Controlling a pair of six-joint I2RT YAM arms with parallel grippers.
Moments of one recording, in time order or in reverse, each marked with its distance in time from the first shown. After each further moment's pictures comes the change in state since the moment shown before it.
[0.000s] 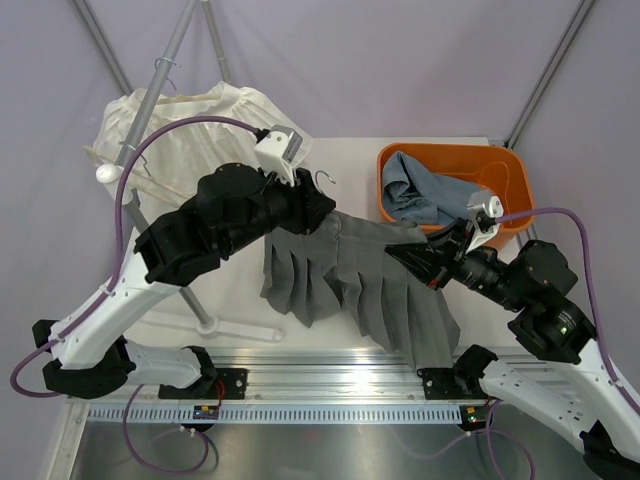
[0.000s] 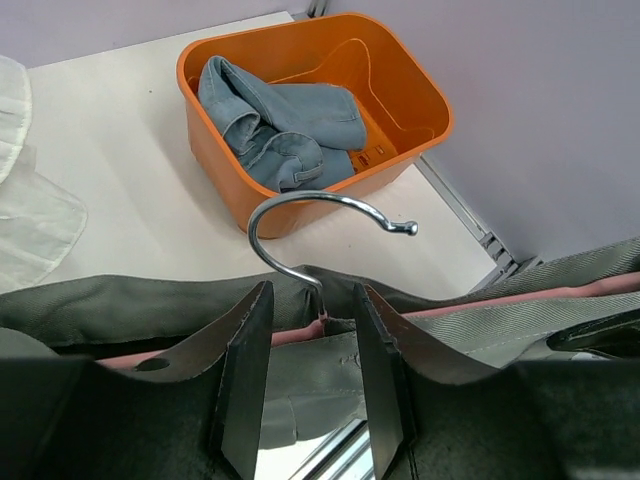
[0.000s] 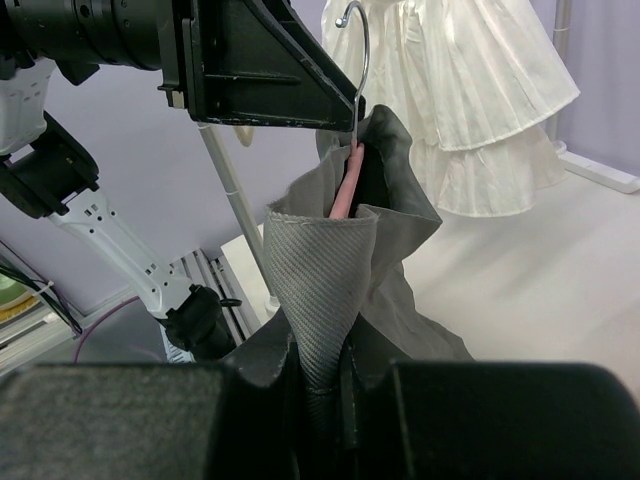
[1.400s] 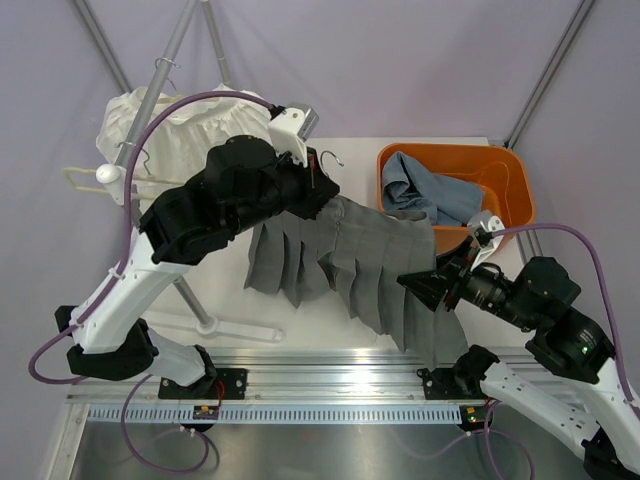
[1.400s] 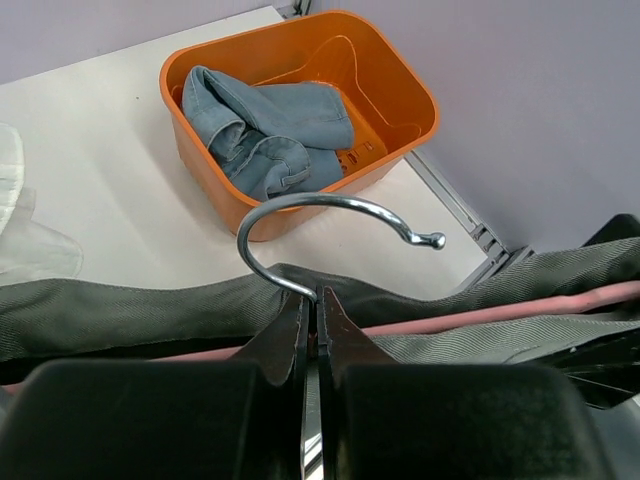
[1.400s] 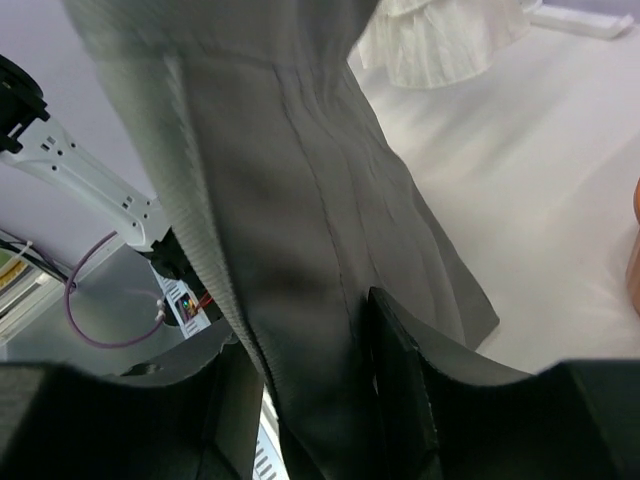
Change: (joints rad) left arm 0.006 0.173 0.309 -0.172 0.045 0.018; right arm -0.001 -0.095 0.002 -0.323 0.068 0.042
